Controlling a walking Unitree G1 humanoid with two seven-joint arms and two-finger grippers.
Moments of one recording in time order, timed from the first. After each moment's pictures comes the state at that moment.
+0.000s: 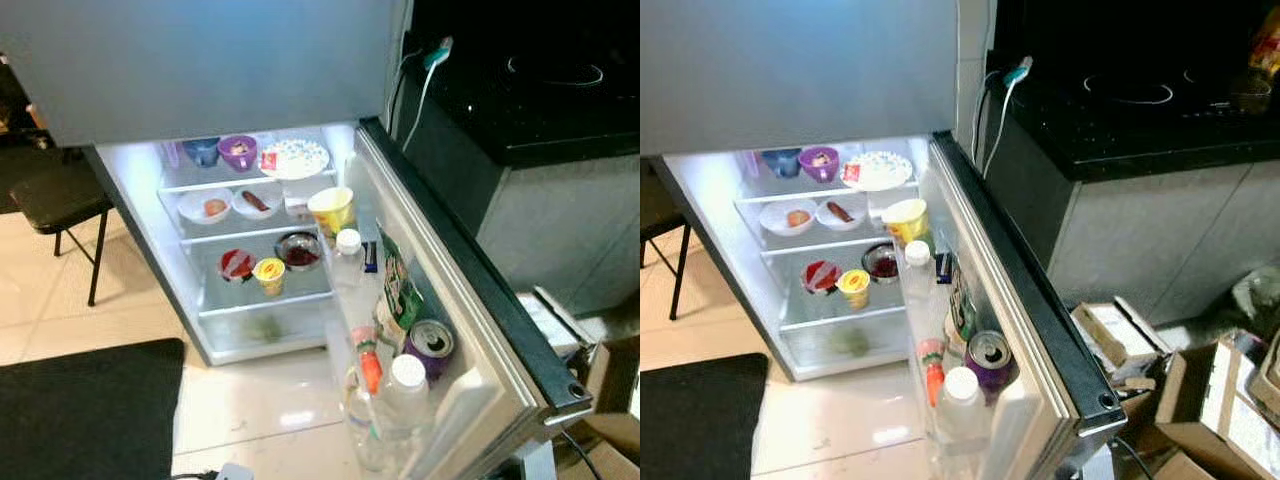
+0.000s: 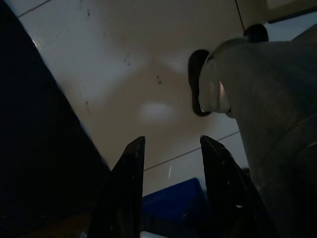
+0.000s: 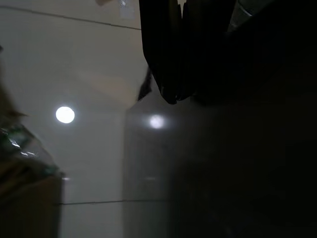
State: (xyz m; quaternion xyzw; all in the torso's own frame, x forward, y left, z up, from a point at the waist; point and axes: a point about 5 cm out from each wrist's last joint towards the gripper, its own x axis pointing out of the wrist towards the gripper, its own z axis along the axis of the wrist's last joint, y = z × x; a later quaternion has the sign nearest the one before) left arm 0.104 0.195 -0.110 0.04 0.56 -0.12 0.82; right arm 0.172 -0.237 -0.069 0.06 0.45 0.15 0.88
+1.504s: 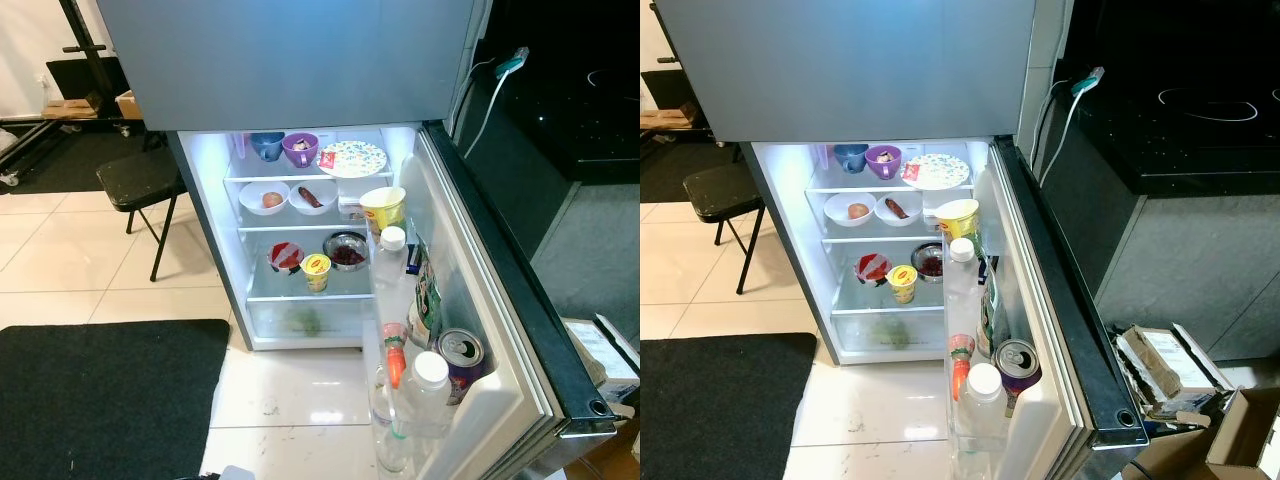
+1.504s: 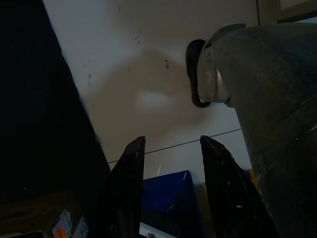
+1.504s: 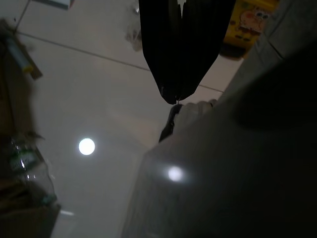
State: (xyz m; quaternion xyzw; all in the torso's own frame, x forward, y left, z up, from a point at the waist) left arm 0.103 0.196 -0.110 0.04 0.57 -0.12 0.81; right arm 0.142 -0.259 -0.079 -0.01 0.55 0.14 0.83
